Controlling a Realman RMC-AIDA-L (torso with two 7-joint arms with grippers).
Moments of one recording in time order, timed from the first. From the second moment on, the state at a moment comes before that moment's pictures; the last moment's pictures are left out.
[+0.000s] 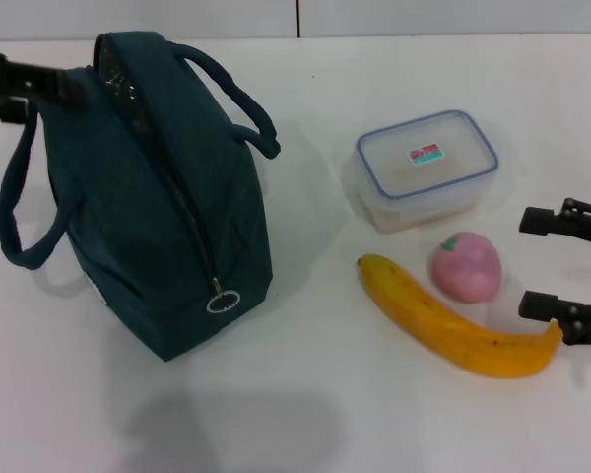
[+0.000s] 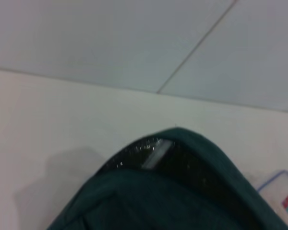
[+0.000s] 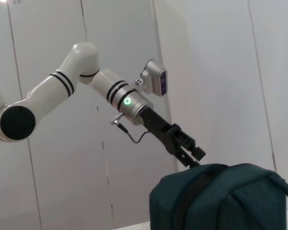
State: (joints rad) left arm -0.46 -1.97 0.79 1.60 2.26 1.79 -2.88; right arm 0.40 1.98 -0.76 -0.56 -1.73 -1.93 1.08
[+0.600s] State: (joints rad) left arm -0.50 -1.99 0.84 1.46 2.35 1.80 -2.88; right arm 0.42 1.97 -0.75 -0.56 -1.74 -1.90 1.08
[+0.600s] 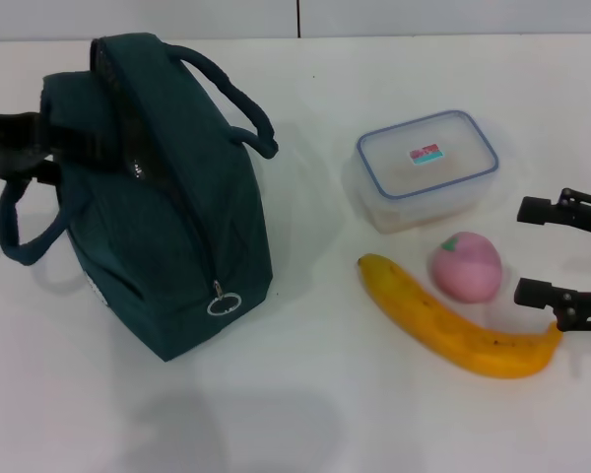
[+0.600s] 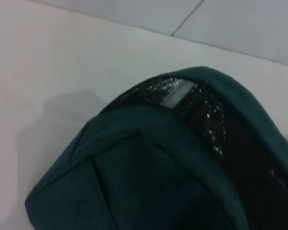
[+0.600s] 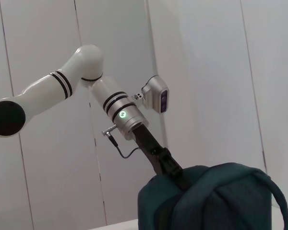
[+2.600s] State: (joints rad) left arm -0.47 -2.03 0.83 1.42 2.18 1.93 -2.87; right arm 0.62 2.00 -0.55 -0.21 -1.64 -1.13 1.62
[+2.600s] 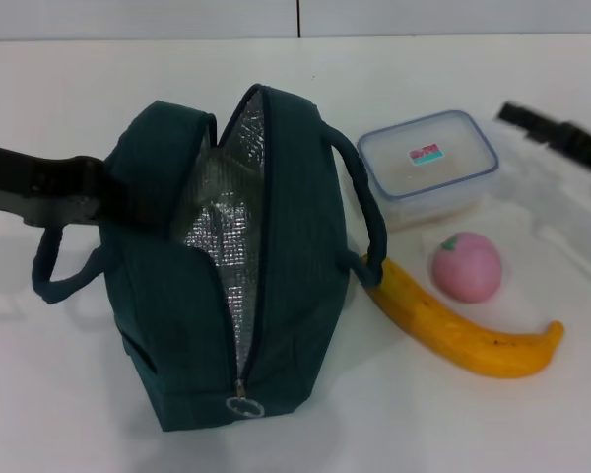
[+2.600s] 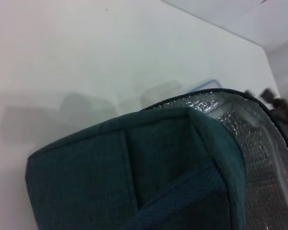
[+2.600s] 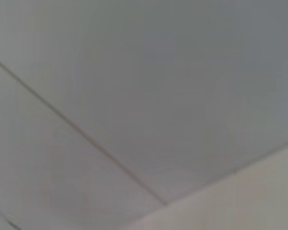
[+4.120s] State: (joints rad) left arm -0.55 -2.03 0.83 1.36 2.18 1.90 -2.84; right arm 0.72 2.02 -0.60 -0.14 -1.64 -1.02 1.66
